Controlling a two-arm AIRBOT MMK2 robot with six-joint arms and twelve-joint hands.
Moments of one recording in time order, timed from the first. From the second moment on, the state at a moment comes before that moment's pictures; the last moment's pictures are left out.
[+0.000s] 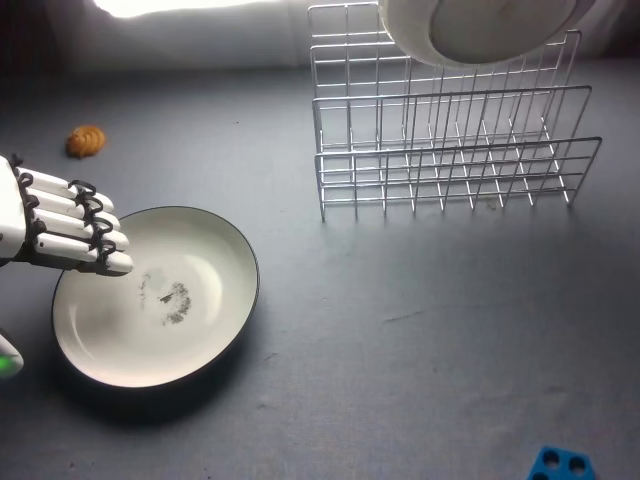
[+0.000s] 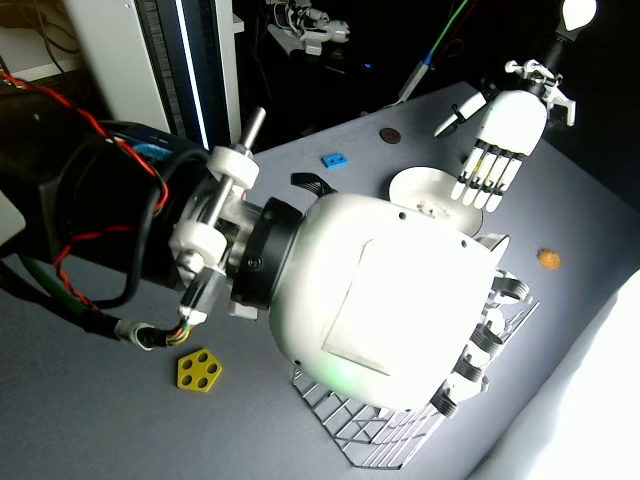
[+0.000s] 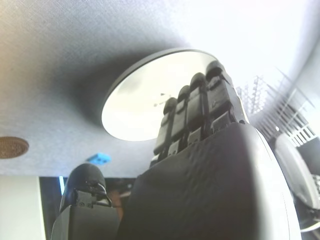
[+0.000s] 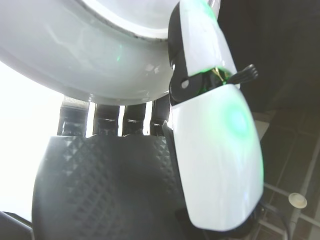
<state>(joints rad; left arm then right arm) 0.69 -0.89 1.53 1.73 -0.89 -0.27 -0.08 -0.99 1.30 -0.36 0.25 0.11</state>
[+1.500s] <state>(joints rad) 0.71 -0.91 1.54 1.73 -0.88 -0.33 -0.19 -1.11 1.44 -0.28 0.27 0.26</state>
